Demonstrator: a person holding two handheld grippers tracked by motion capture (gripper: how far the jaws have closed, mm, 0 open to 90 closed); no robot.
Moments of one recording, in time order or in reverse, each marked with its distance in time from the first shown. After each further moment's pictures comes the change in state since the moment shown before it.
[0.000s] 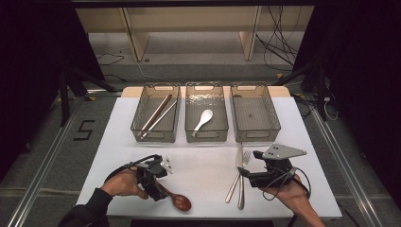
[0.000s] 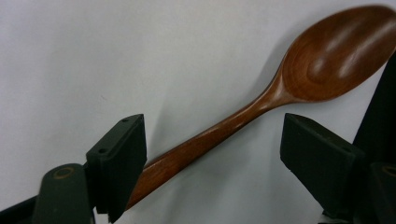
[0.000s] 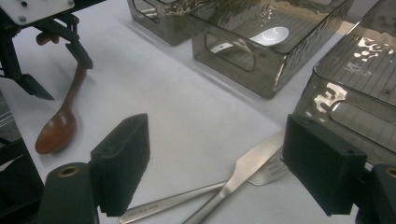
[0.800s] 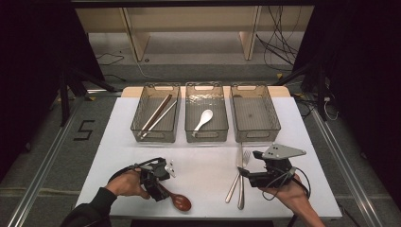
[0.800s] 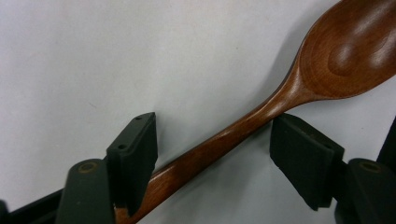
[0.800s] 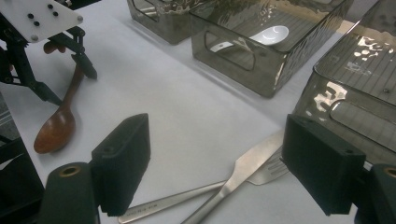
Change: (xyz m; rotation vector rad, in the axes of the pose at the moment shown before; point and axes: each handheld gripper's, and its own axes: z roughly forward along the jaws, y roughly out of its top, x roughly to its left) left arm 0.002 0.003 0.014 0.040 0.002 0.053; right arm 0.000 0.000 0.001 0.004 -0.001 0.002
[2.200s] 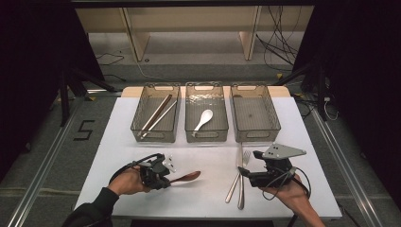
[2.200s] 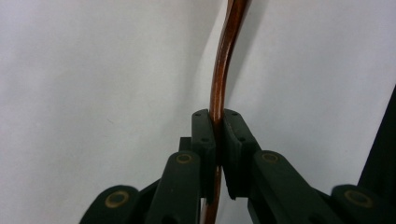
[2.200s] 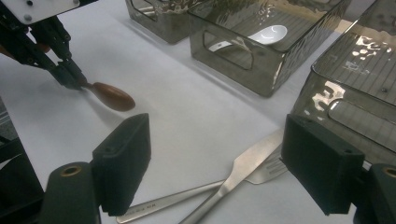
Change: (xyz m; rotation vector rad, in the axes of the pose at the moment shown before) left arm 0.005 0.001 -0.010 -0.104 -0.011 -0.069; right arm -0.001 0.000 0.000 0.002 -0.005 -0.001
